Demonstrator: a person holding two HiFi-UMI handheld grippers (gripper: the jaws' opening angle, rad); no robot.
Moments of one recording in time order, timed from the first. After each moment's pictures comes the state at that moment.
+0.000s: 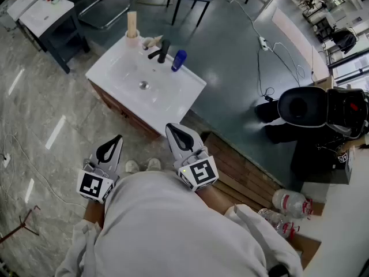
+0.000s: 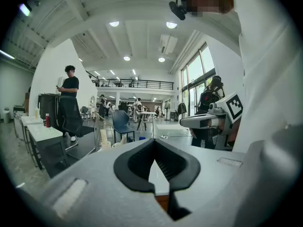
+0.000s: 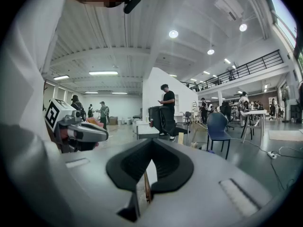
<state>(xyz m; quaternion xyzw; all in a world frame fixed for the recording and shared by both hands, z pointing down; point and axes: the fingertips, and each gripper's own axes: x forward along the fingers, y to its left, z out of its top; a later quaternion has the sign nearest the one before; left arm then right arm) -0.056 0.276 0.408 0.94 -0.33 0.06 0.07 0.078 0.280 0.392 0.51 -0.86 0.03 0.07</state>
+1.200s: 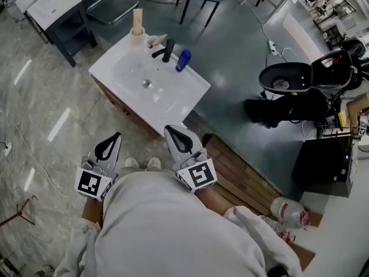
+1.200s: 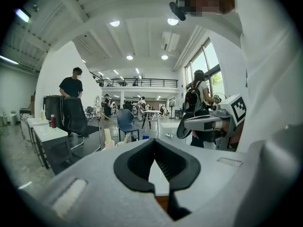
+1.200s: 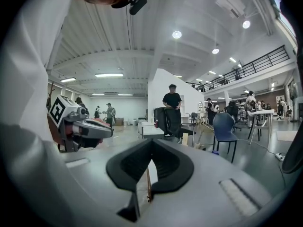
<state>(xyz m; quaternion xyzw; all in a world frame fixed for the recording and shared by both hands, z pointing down) -0.043 0.269 0.408 0.93 -0.36 0.08 0.06 0.084 0.276 0.394 0.47 -0.88 0.03 0.06</state>
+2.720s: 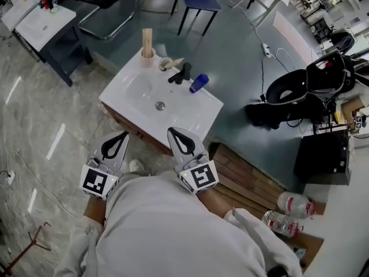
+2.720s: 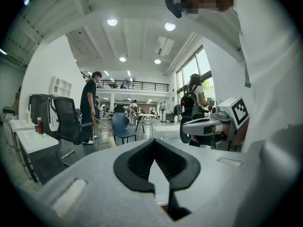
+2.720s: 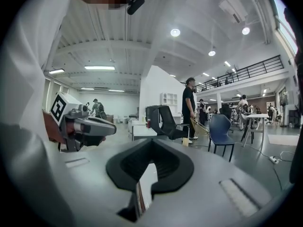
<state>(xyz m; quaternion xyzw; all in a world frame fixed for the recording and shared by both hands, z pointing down) -0.127 0.113 0.405 0.95 -0.29 0.05 0.05 -0.012 0.138 0.404 0.52 -0.85 0.02 0.09</state>
